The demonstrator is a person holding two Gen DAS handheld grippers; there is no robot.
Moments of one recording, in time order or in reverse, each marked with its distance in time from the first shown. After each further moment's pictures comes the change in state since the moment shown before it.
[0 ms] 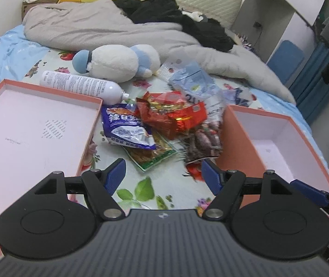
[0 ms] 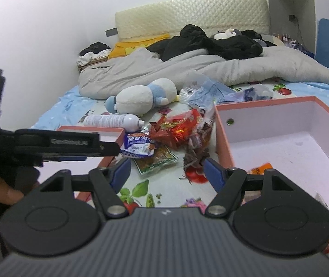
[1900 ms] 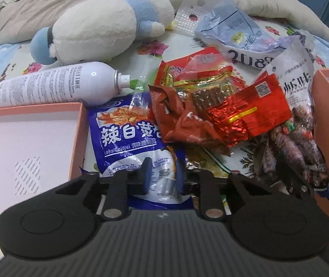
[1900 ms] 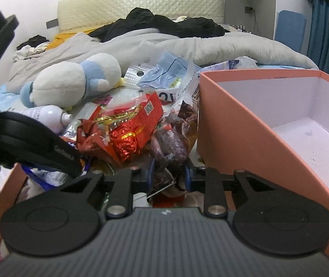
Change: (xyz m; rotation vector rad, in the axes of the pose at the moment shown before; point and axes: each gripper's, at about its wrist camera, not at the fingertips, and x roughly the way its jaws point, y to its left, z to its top) left arm 0.200 0.012 0.055 0.203 0.246 0.174; right arm 0.179 -0.007 -0.018 0.059 0.016 -0.317
